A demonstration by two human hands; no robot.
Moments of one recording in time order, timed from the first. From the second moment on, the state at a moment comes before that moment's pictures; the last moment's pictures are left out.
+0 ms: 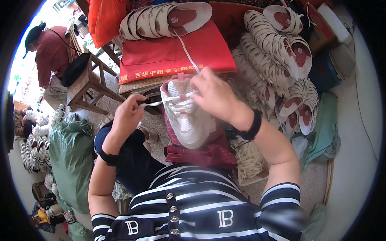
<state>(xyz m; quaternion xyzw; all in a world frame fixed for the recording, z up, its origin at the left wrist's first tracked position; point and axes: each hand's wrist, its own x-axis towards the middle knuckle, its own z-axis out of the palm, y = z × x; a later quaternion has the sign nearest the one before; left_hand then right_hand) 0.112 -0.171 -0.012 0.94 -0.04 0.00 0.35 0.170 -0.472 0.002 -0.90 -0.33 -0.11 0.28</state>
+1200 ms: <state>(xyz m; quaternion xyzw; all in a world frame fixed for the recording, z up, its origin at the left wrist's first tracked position) 0.137 -0.140 -0.004 0.27 0.01 -0.06 0.96 0.164 -0.503 -0.006 -0.71 -0.06 0.31 0.63</state>
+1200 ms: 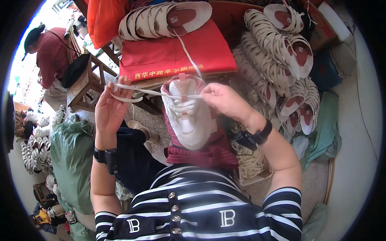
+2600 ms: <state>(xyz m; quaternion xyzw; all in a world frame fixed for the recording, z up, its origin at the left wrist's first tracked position) 0.129 -0.216 -0.039 0.67 0.02 -0.01 0.74 0.151 -0.501 -0.033 -0.68 -0.01 0.16 0.72</state>
